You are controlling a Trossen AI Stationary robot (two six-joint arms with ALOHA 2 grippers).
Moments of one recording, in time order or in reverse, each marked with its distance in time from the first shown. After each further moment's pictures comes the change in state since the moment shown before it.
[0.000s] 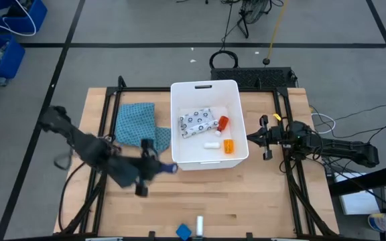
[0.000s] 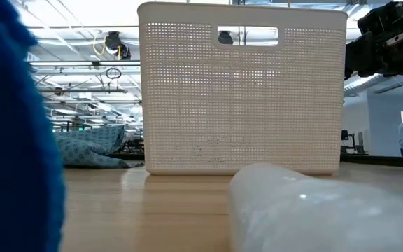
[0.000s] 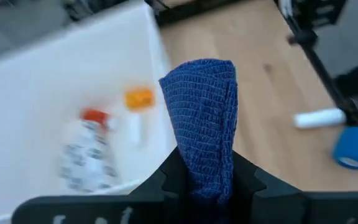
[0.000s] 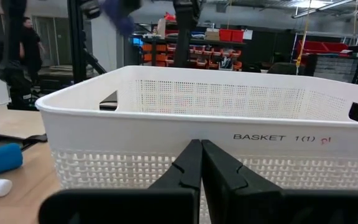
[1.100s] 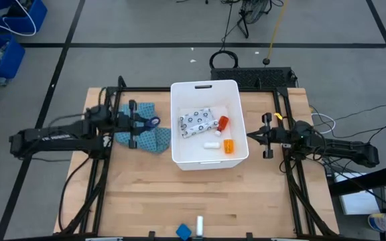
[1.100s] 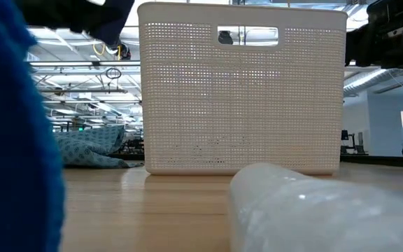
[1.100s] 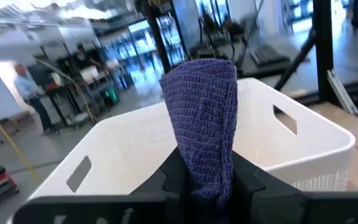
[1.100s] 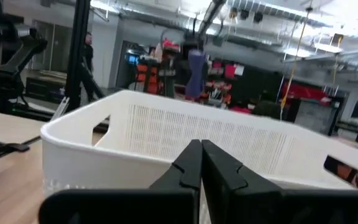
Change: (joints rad) left arm 0.822 -0.777 -1.023 1.043 0.727 0.431; right arm 0.001 0.003 0.000 0.111 0.003 -0.120
